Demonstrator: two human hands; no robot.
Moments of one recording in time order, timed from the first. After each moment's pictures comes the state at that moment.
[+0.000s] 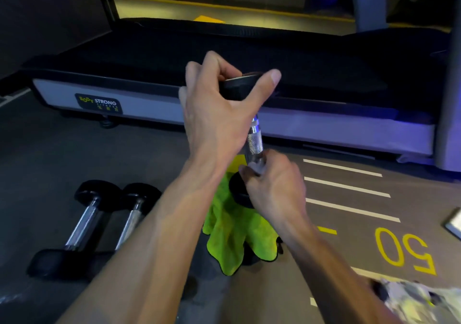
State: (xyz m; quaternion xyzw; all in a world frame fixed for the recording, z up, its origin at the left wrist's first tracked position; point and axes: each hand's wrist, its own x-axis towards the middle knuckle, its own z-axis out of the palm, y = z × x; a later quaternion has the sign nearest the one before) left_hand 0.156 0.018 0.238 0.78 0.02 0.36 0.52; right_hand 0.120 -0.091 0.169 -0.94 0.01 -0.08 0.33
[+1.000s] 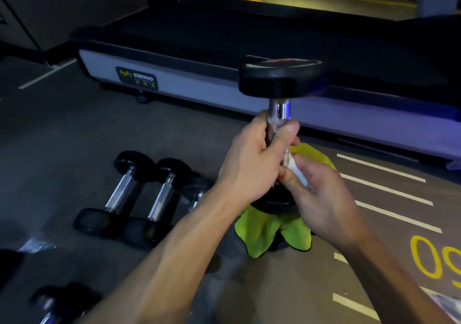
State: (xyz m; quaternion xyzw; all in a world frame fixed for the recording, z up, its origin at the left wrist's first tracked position) left_hand 0.104 0.044 0.178 0.74 -0.02 0.11 0.66; right_hand 0.098 -0.100 0.156 -0.85 -0.21 0.01 0.48
